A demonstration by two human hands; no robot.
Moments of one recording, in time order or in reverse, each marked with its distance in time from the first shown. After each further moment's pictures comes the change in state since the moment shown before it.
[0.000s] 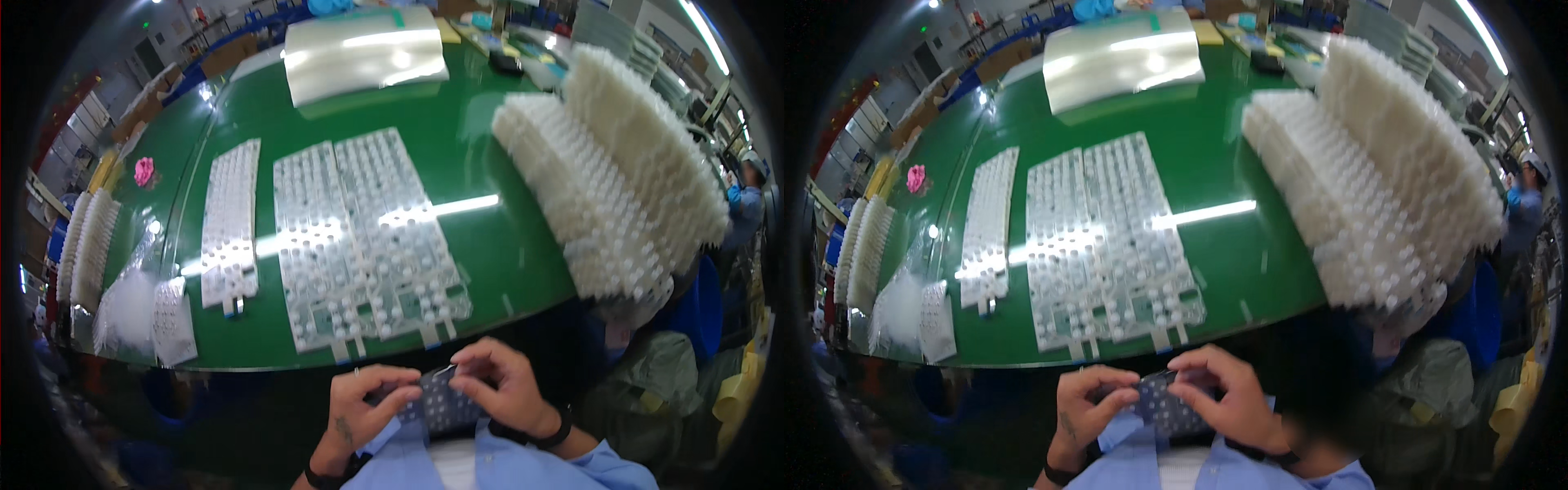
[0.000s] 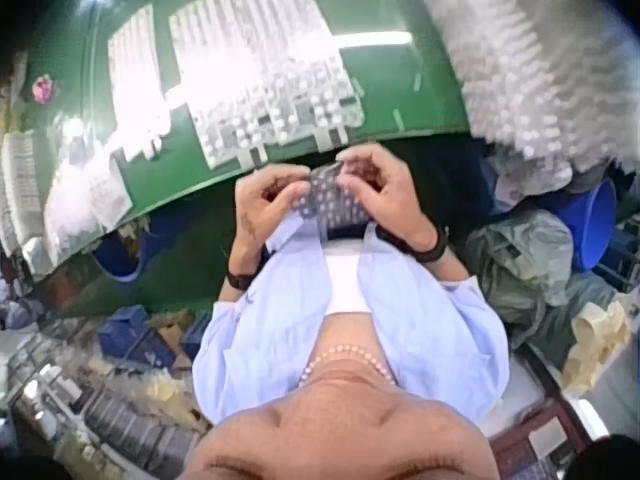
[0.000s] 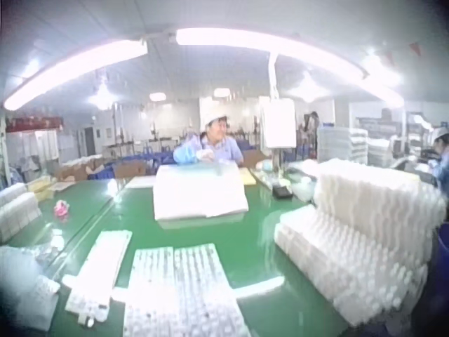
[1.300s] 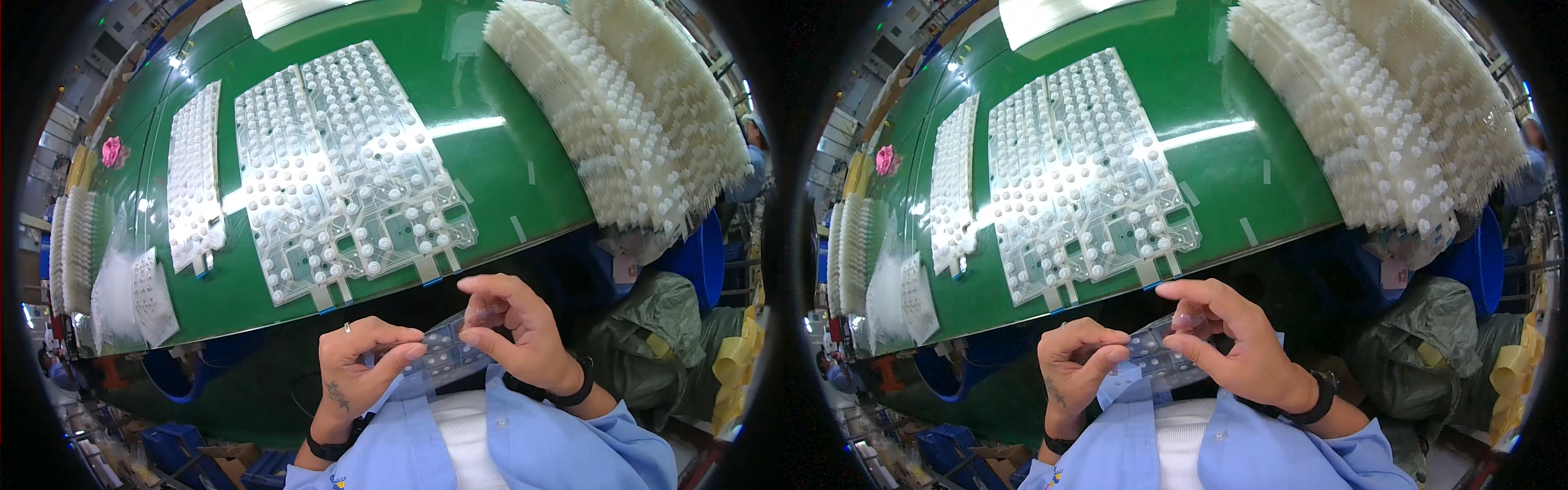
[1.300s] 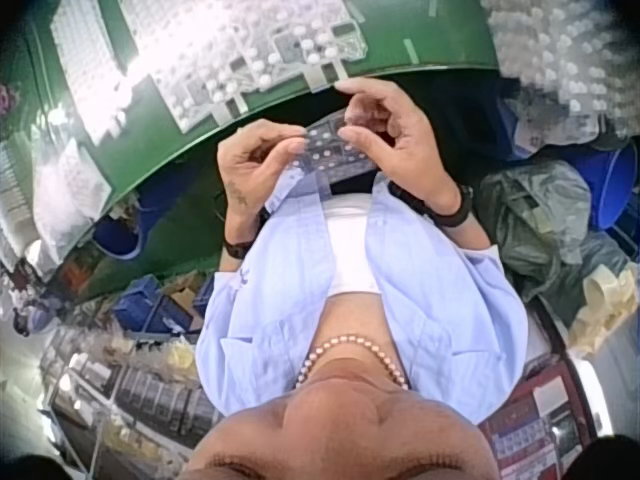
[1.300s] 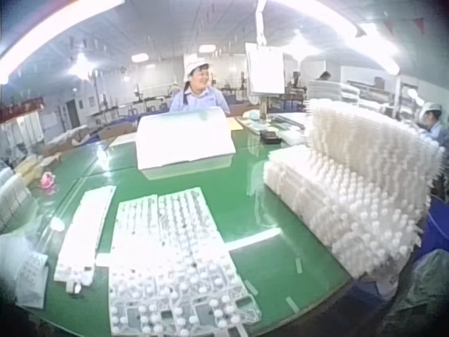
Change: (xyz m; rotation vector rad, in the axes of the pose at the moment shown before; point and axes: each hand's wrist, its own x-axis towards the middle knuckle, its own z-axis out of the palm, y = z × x) left_hand 0.008 -0.015 0.005 -0.060 -0.033 0.105; right_hand 0.004 0.010 0.002 0.116 0.030 0.010
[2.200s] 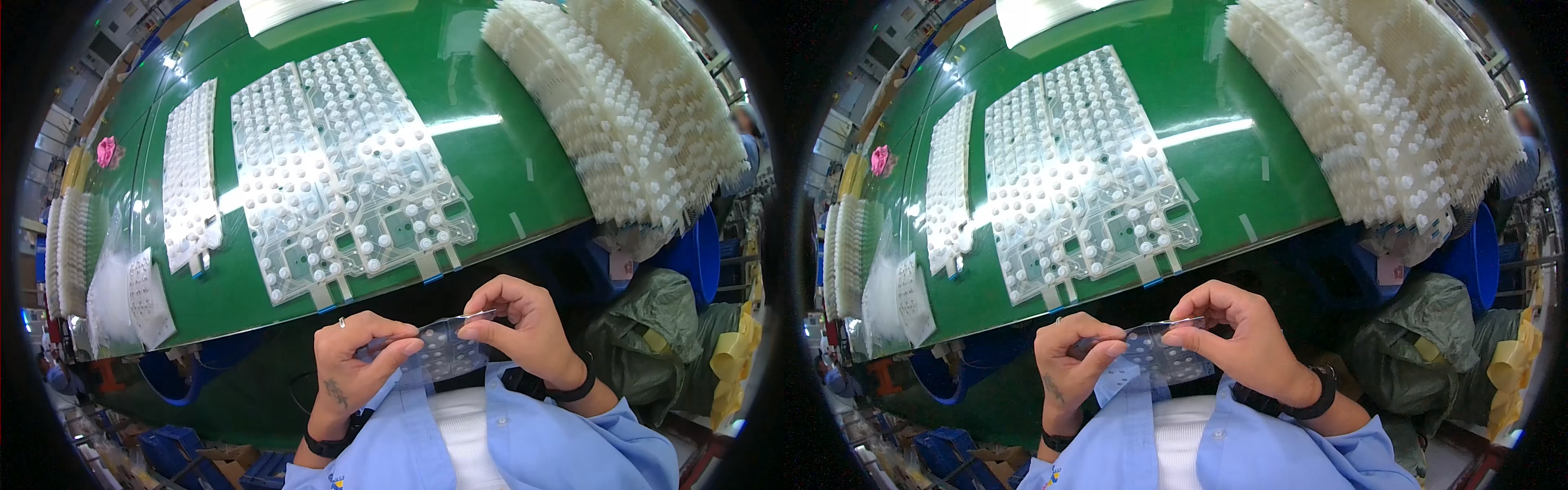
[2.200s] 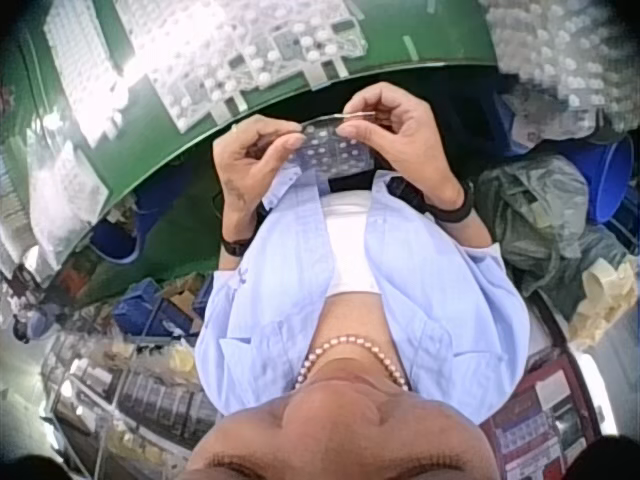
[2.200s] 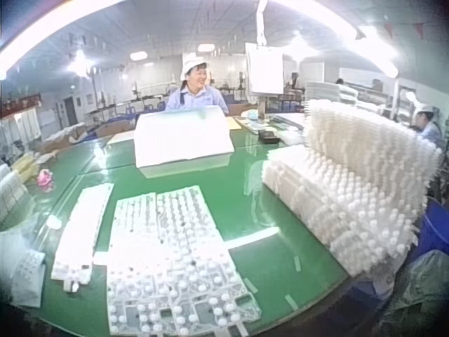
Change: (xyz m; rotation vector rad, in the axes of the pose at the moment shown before) left_hand 0.005 0.004 -0.004 0.112 0.025 -0.015; right_hand 0.003 0.001 -0.007 0.012 -0.031 0.195
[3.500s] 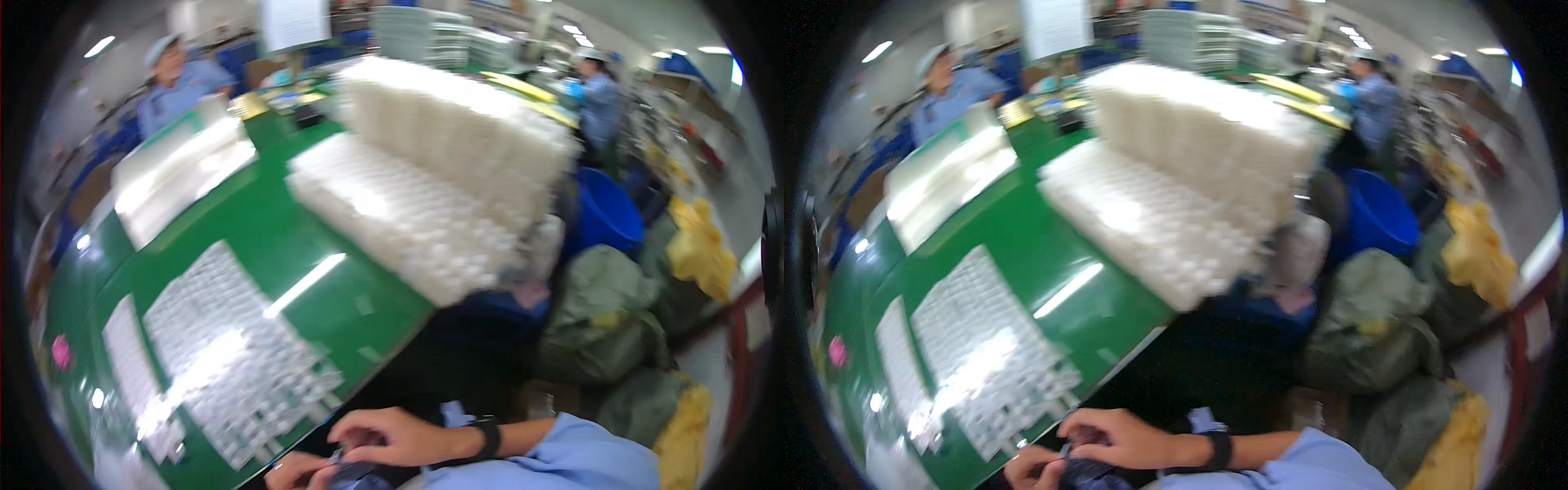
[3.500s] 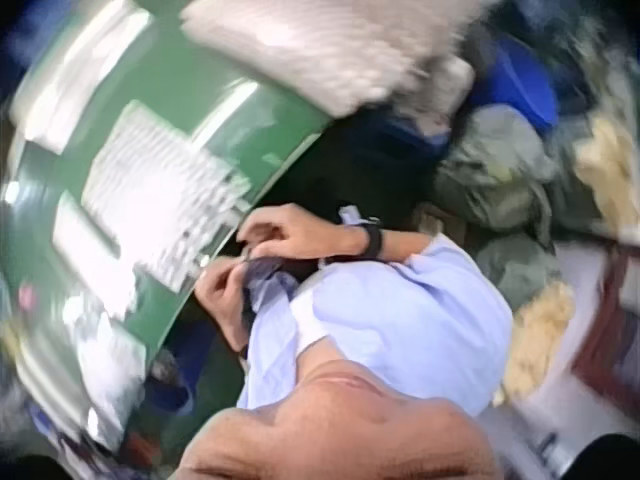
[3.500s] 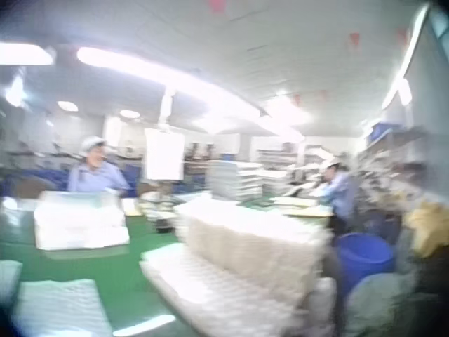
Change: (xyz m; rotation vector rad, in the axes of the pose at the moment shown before) left_hand 0.003 0.007 -0.009 0.139 -0.085 0.114; right_hand 0.005 0.012 0.017 0.084 -0.103 -0.203
